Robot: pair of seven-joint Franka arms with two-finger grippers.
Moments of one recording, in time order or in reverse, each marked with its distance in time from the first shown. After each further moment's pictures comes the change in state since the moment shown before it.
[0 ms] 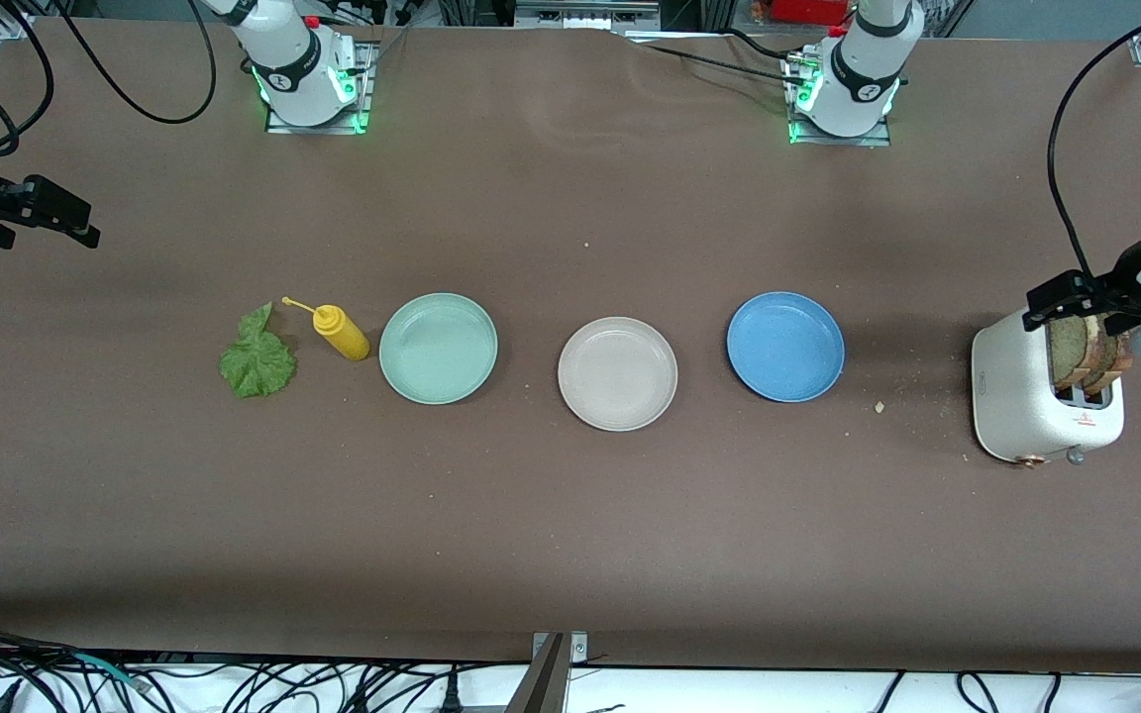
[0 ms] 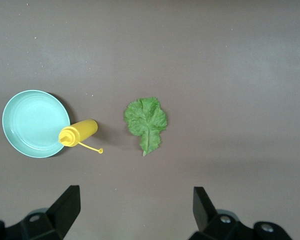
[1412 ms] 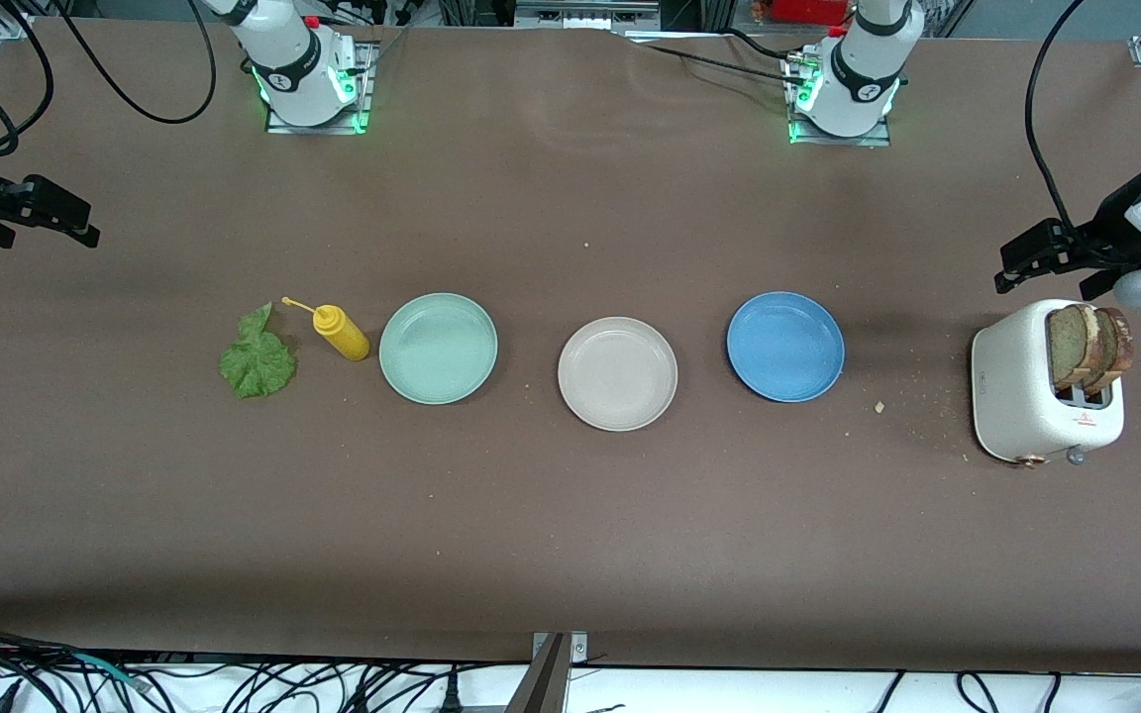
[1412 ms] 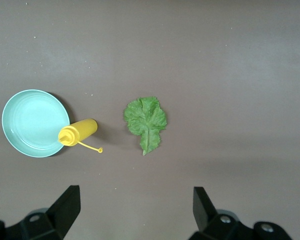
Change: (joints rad) left arm -0.110 -0.061 -0.003 0.103 -0.052 -0.146 -0.110; right arm 0.000 0.000 -0.002 0.000 0.000 -0.003 0.000
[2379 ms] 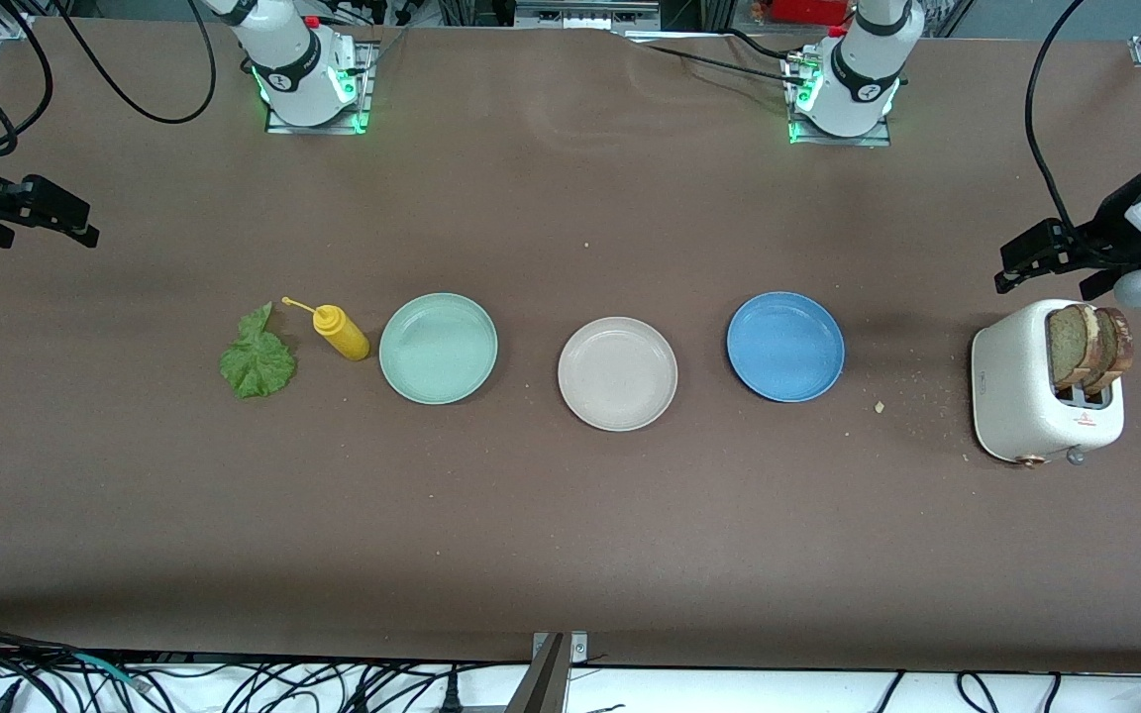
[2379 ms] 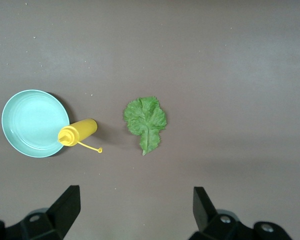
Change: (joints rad) left arm 0.000 0.000 0.000 0.000 0.000 0.000 0.000; right arm 0.000 0.000 -0.002 0.000 0.000 0.000 0.000
